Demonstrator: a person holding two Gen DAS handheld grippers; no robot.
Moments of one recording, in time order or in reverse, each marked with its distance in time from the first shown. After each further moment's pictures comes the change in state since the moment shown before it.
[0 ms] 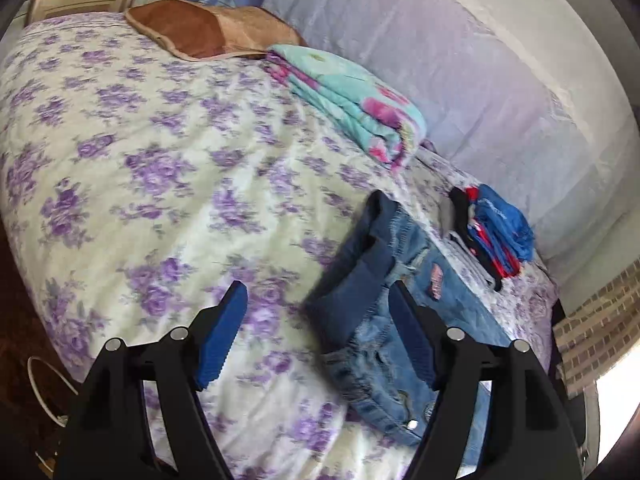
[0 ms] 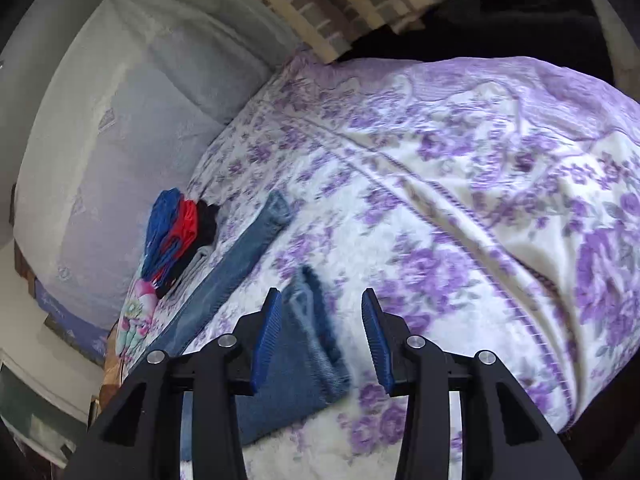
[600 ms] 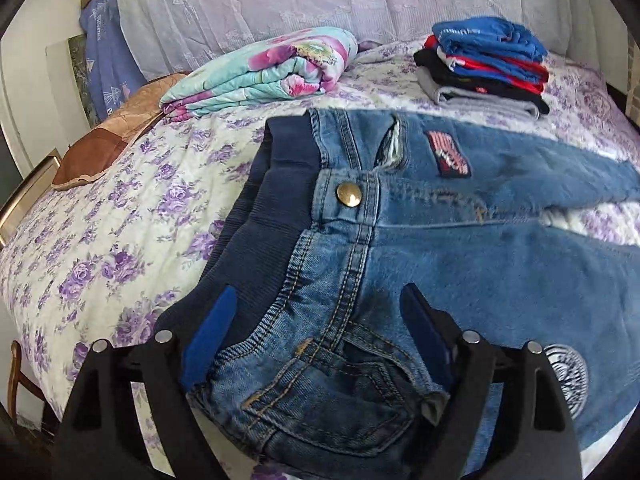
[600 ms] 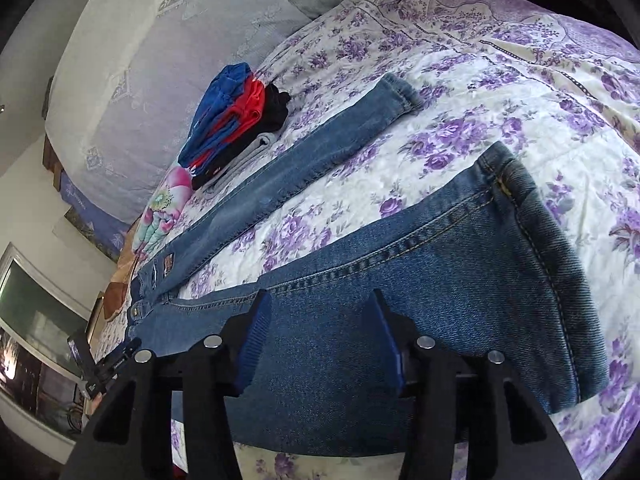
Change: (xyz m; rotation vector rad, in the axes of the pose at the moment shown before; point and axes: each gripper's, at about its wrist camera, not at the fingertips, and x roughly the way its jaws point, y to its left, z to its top) left arm 0.098 -0.096 -0.066 0.646 0.021 0.316; right arm 0.079 0.064 -0.040 -0.178 0.219 0.045
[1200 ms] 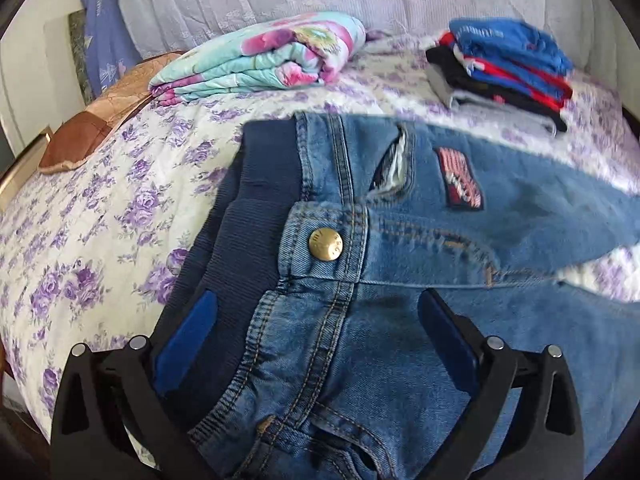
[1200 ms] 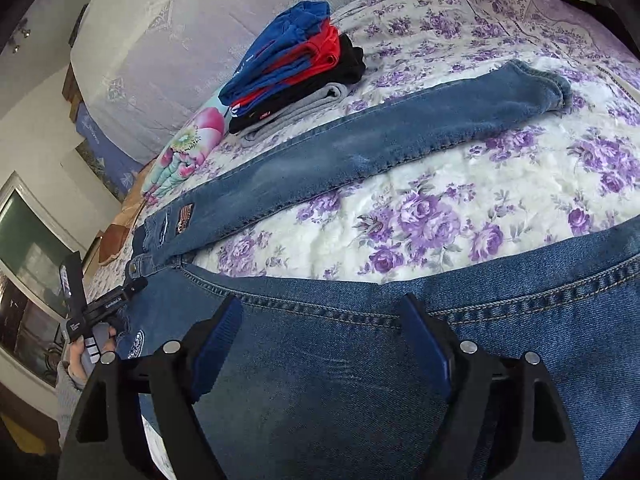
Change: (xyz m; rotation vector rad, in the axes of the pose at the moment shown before) left arm 0.041 -0.013 0.040 -0.066 0.061 -0.018; right arm 0.072 0.084 -0.010 -0.211 0.122 0.042
